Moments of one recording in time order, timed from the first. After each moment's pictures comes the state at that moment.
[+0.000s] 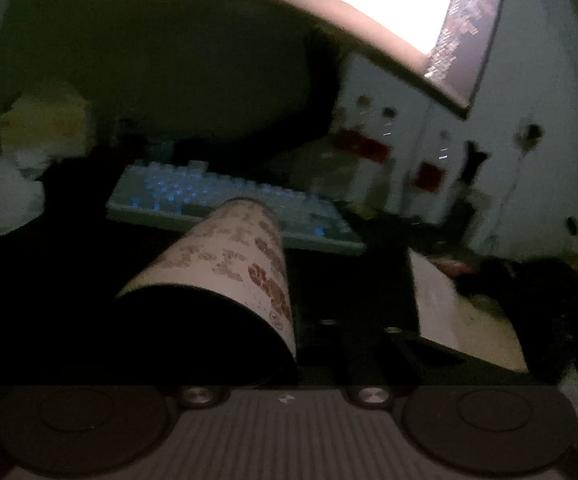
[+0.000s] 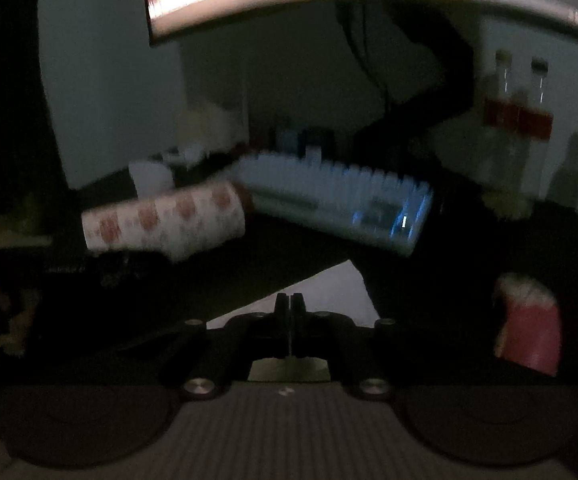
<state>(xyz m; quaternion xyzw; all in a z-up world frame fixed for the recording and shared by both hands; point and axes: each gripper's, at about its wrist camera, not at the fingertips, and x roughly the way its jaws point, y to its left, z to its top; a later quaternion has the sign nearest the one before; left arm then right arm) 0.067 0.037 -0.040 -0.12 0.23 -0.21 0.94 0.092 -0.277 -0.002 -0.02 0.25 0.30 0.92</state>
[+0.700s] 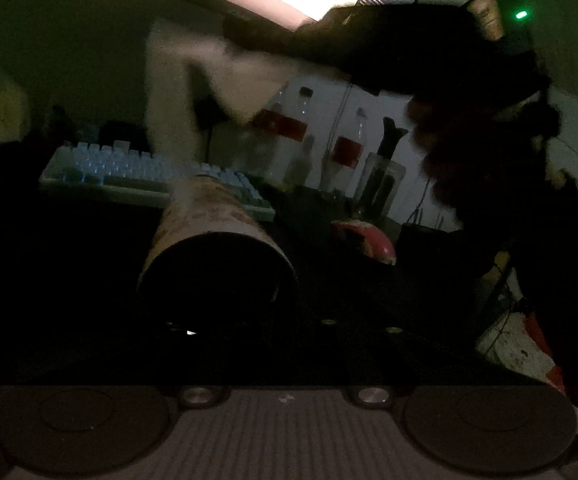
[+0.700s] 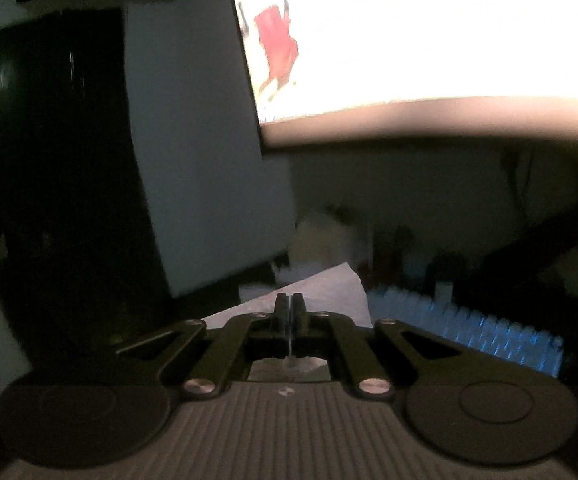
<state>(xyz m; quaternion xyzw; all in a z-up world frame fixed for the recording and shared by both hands) 0.027 0.015 -0.052 -0.11 0.23 -0.30 0.92 0.131 -0.158 0.068 0.02 0.18 0.44 0.88</state>
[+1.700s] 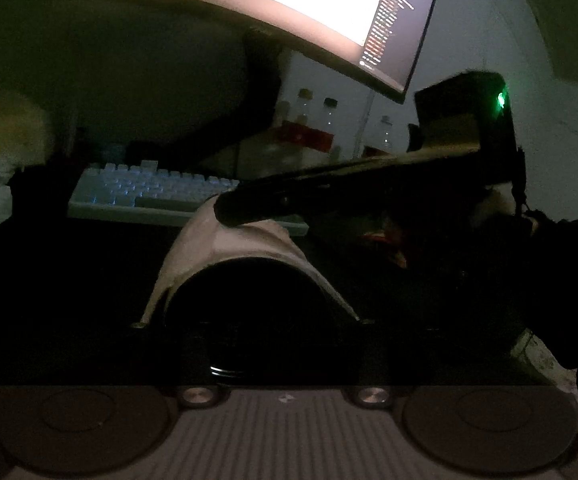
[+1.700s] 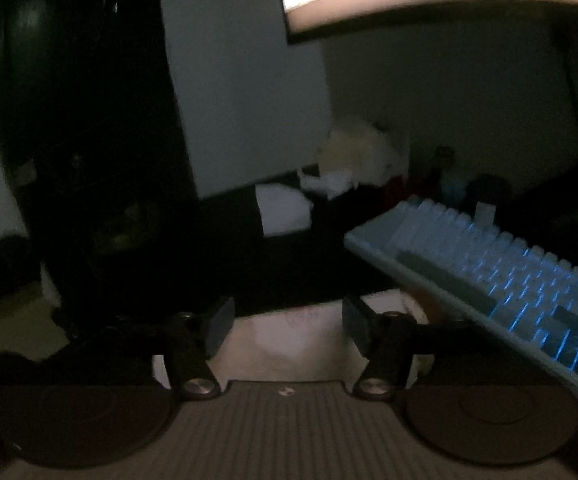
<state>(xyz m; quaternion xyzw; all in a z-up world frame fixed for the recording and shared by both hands) 0.034 0.024 -0.046 -0.09 0.22 -0.26 0.94 0.137 -0.142 0.004 -0.05 0.22 0.50 0.83</state>
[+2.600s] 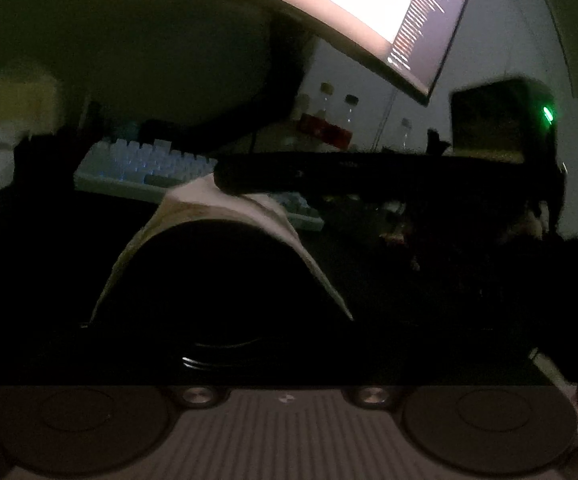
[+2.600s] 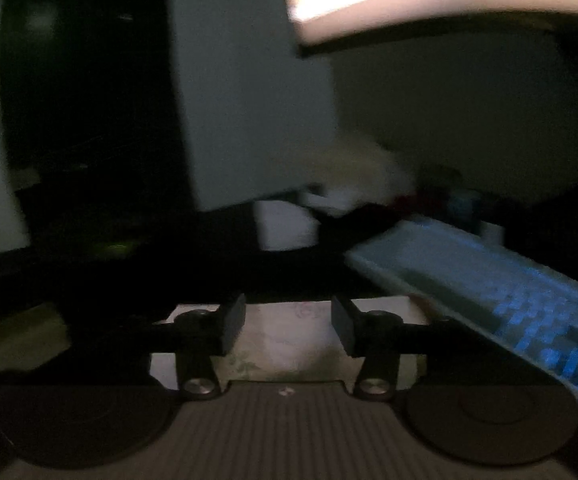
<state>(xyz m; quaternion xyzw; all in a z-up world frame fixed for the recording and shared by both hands) 0.054 0.024 -0.064 -0.13 0.23 -0.25 0.93 0.132 -0.135 -0.008 -0.04 0.19 0.51 0.84</state>
